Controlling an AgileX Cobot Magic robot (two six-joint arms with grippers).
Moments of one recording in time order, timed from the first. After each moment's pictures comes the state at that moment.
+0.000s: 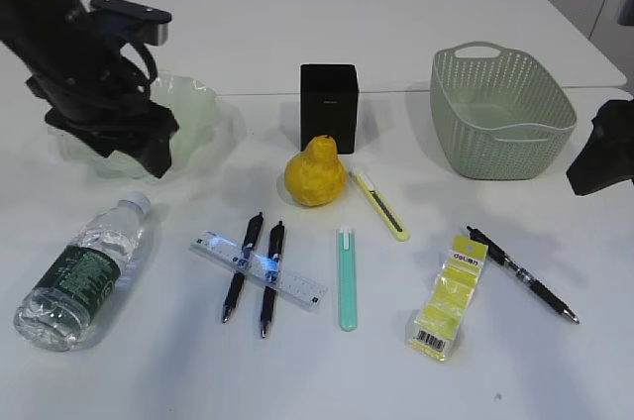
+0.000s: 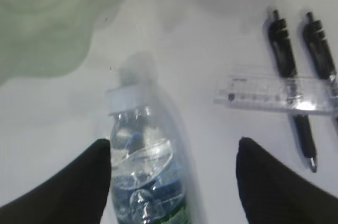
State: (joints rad) left arm -0.35 1.83 -1.40 0.01 0.93 0.05; right arm 0.00 1.38 -1.06 0.24 0.99 -0.27
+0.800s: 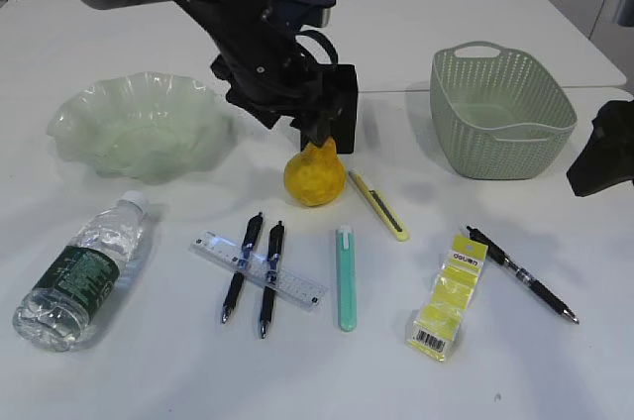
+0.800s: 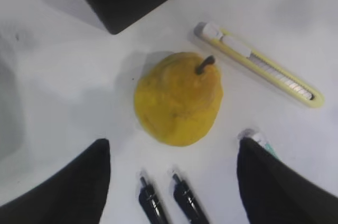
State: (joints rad) left arm -0.58 2.19 -1.90 -0.03 0.91 -0.02; right arm 0.00 1.38 -1.06 0.24 0.99 -0.27
